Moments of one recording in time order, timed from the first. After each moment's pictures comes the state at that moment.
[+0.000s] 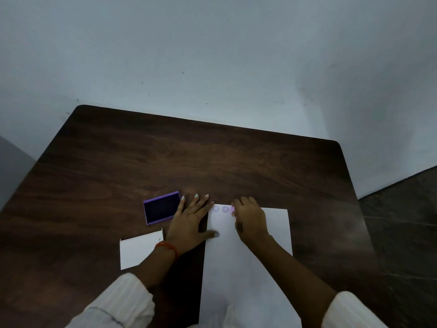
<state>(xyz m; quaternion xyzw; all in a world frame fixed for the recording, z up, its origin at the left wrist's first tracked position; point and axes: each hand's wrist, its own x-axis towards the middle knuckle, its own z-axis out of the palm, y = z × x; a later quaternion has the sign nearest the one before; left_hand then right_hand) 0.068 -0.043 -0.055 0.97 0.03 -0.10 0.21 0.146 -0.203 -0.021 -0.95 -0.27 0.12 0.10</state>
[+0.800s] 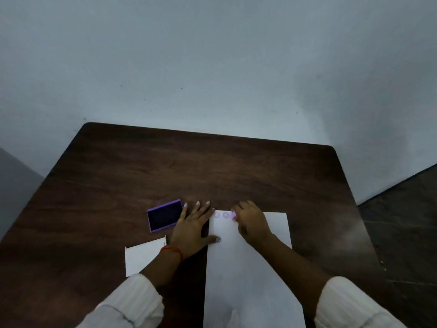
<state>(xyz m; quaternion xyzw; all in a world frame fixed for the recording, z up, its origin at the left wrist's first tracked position) 0.069 -0.044 -0.050 0.97 0.02 -0.12 0.20 0.152 -0.210 -0.016 -0.93 -0.31 0.13 0.12</state>
